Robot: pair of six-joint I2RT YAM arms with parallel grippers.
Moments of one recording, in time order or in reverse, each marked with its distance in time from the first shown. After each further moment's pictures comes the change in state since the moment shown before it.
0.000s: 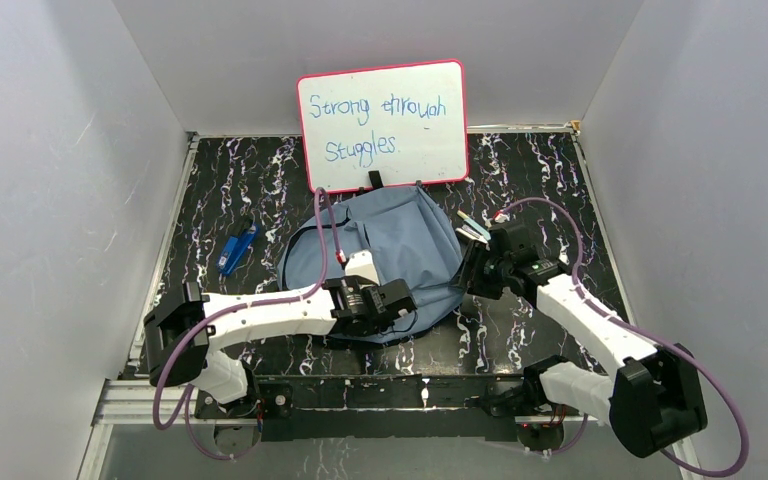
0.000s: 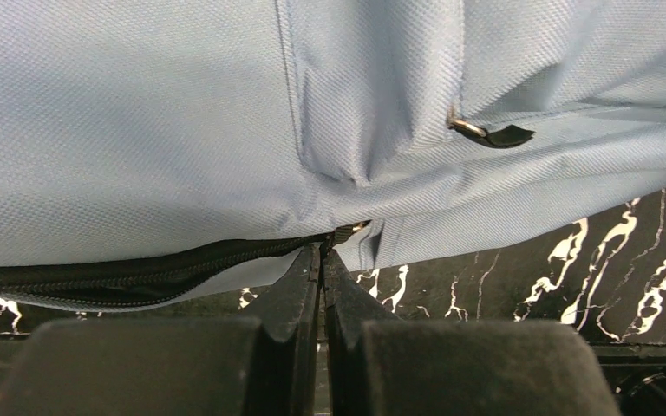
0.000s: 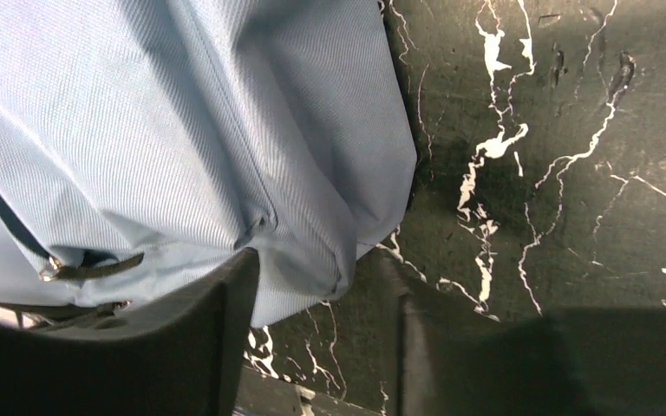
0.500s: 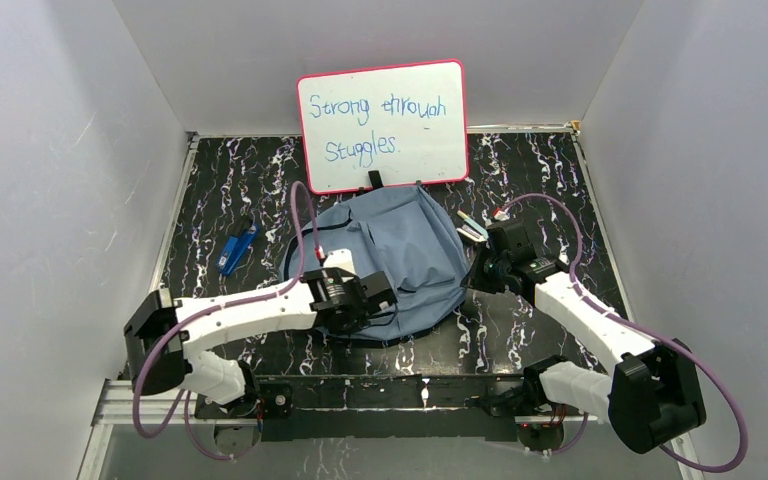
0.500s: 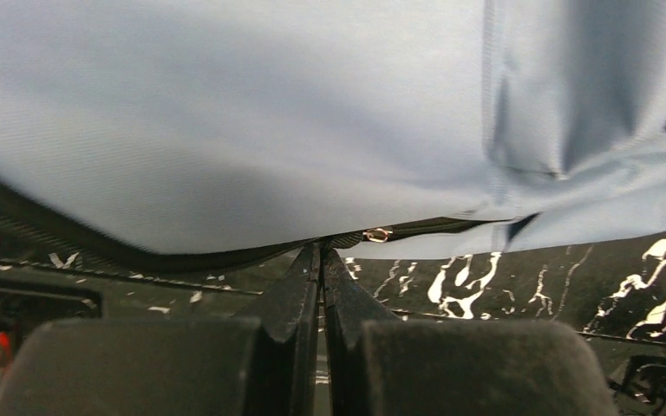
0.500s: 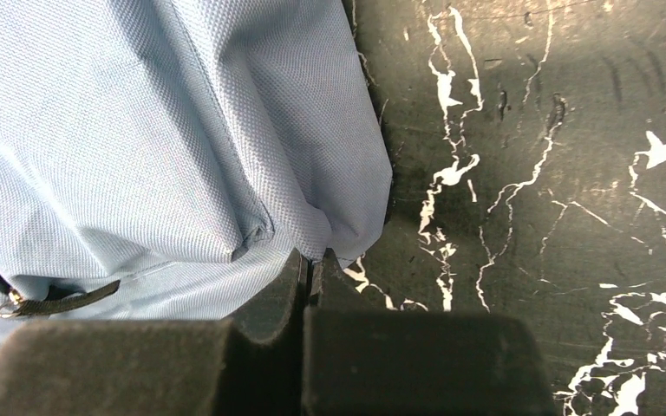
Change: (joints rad) left arm 0.055 -0.079 0.000 -0.194 0.048 0.043; right arm 0.006 0.037 0.006 0.022 0.091 -0.051
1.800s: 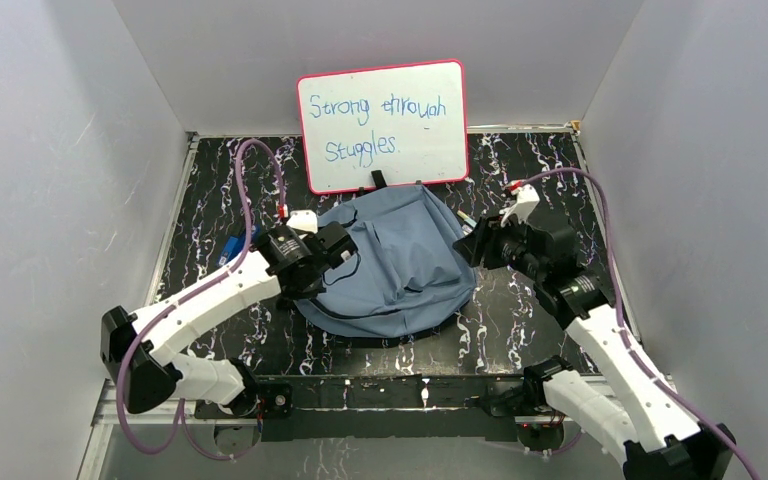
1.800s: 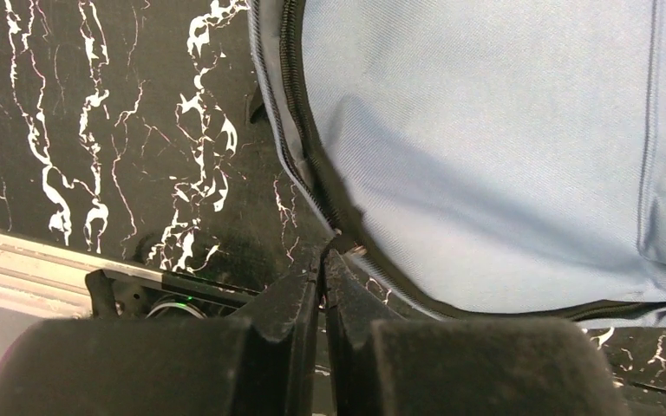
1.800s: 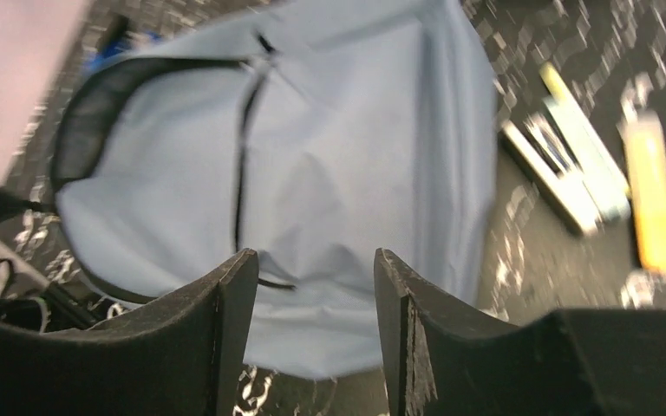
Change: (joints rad) left arm 0.288 -0.114 0.166 -0.317 -0.103 0.364; right arm -0.008 -0.288 0.121 0.059 -0.108 -0.260
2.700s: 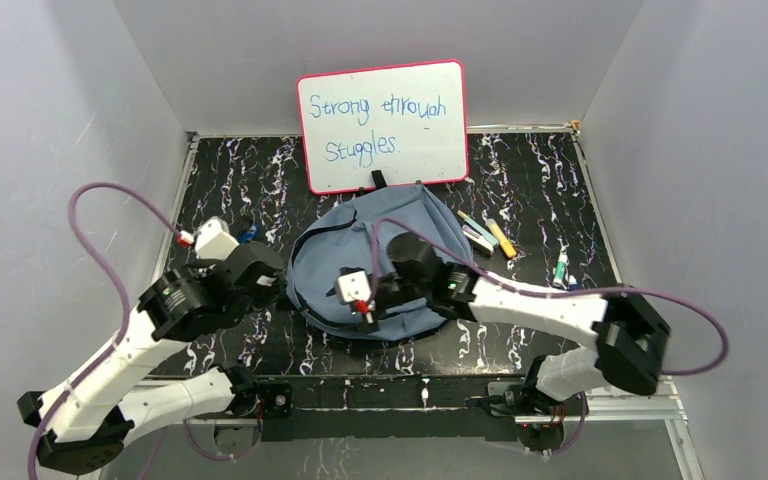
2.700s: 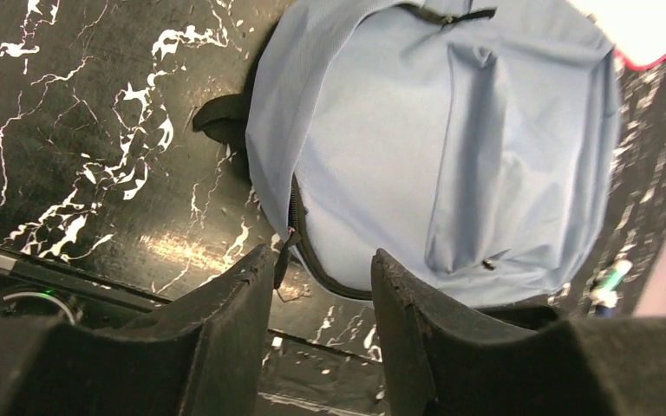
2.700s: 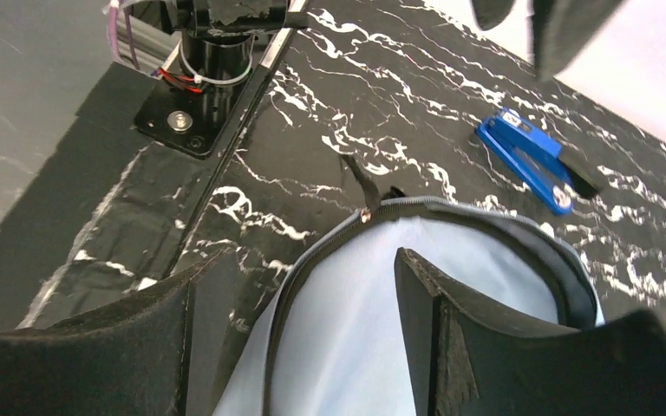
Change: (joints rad) left arm 0.001 -0.437 -0.035 -0.014 -0.060 -0.353; right arm 0.668 0.488 0.097 0.517 -0.487 -0.903
